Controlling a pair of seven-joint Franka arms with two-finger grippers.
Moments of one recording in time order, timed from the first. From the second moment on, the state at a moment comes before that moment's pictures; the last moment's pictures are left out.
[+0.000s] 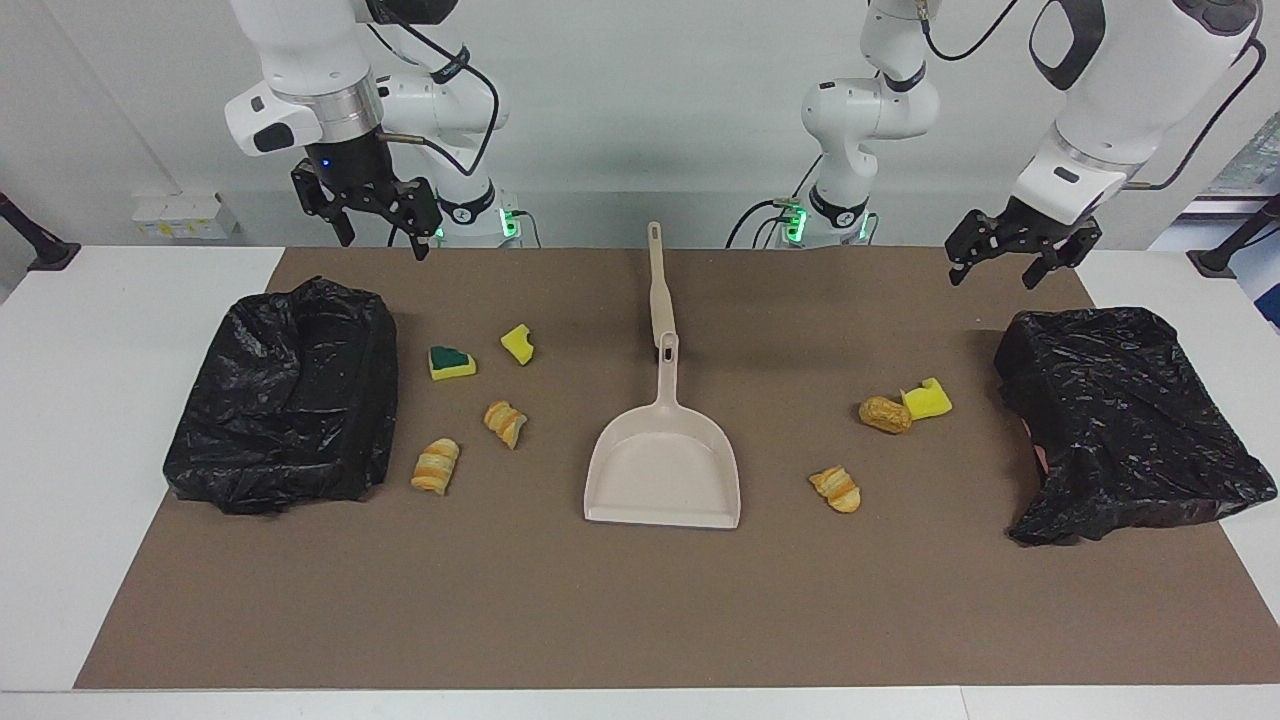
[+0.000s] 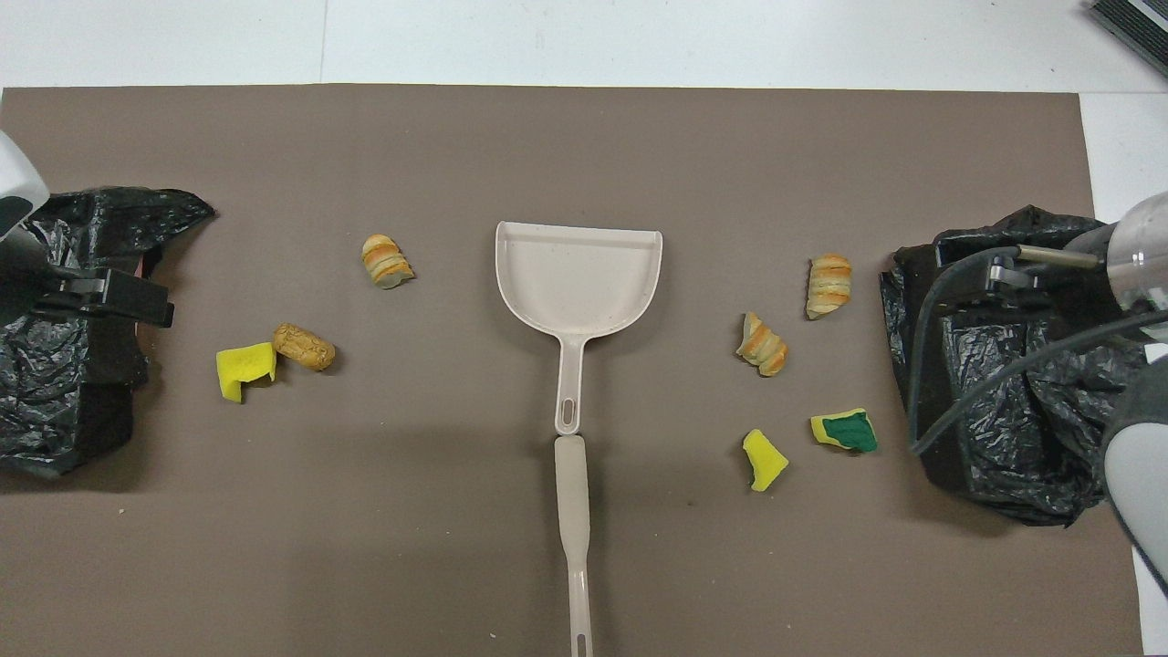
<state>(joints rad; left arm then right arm) -0.06 -0.01 -0.02 -1.61 -0.02 1.57 0.03 0.01 -0.04 0.12 -1.56 -0.04 1.54 0.36</state>
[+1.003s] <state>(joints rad) -0.07 -0.01 -0.03 -1.66 -0.03 1.57 0.03 0.02 -0.03 0.12 -1.55 -0.03 1.53 0.24</state>
